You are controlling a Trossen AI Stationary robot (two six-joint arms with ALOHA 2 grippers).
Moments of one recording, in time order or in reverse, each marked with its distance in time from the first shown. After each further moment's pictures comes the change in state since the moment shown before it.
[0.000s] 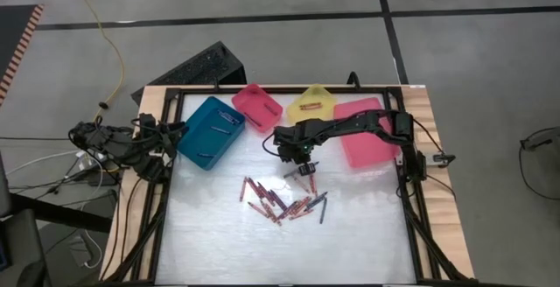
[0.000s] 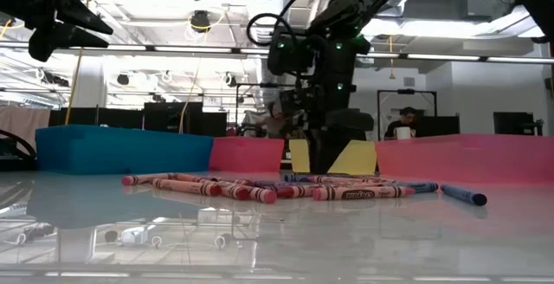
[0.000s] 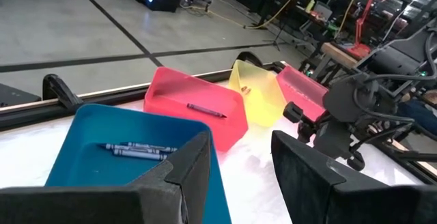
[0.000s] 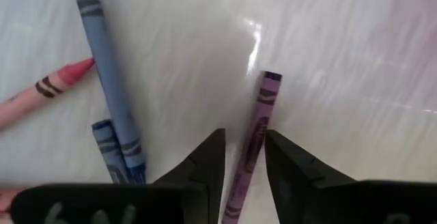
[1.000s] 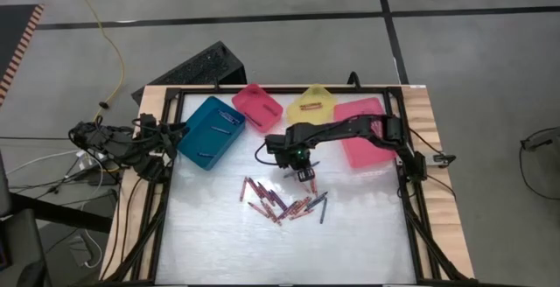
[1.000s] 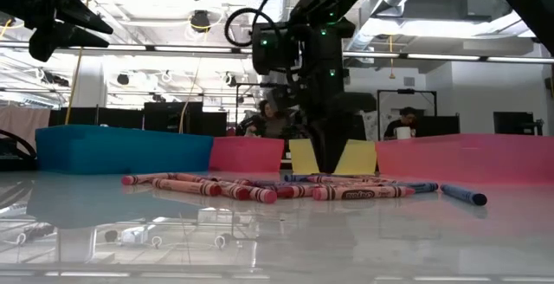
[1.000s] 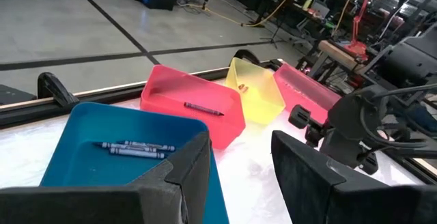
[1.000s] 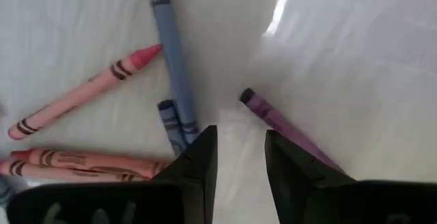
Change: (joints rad) left arm 0.000 0.000 0.000 0.002 0.013 0.000; right arm 0.059 0.068 0.219 -0.336 -0.003 0.057
